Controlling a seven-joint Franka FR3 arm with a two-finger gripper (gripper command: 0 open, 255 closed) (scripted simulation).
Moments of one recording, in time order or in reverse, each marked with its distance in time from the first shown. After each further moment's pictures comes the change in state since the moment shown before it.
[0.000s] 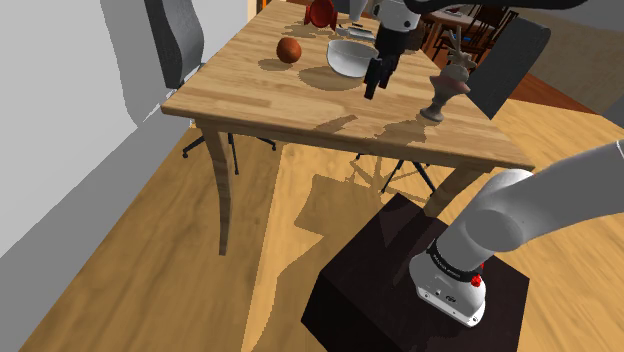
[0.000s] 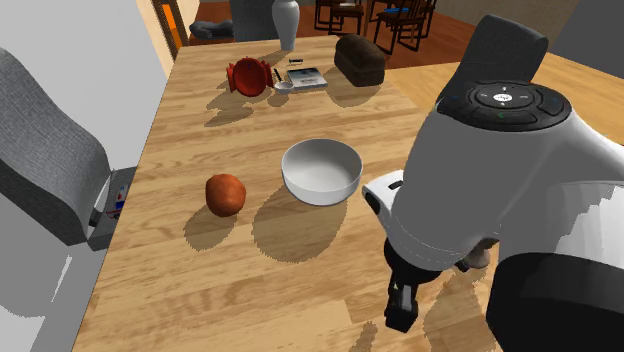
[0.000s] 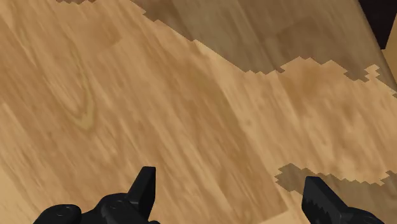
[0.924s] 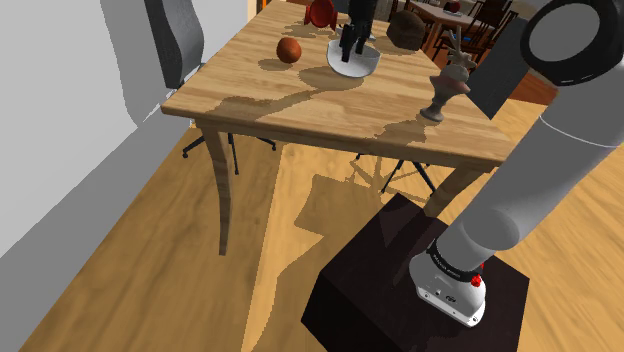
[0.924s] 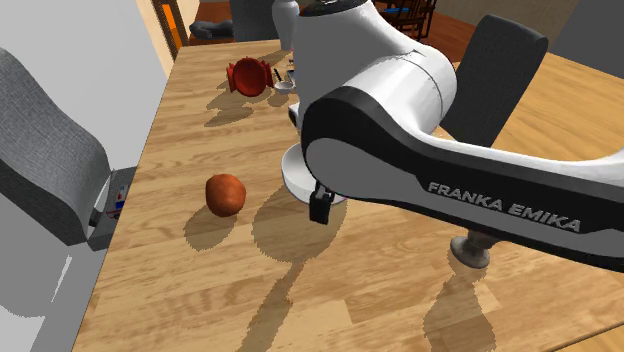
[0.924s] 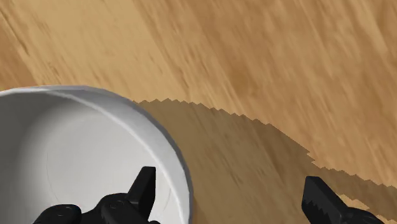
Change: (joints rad) arm -0.050 0.532 -0.082 0.620 -0.019 -0.062 -0.157
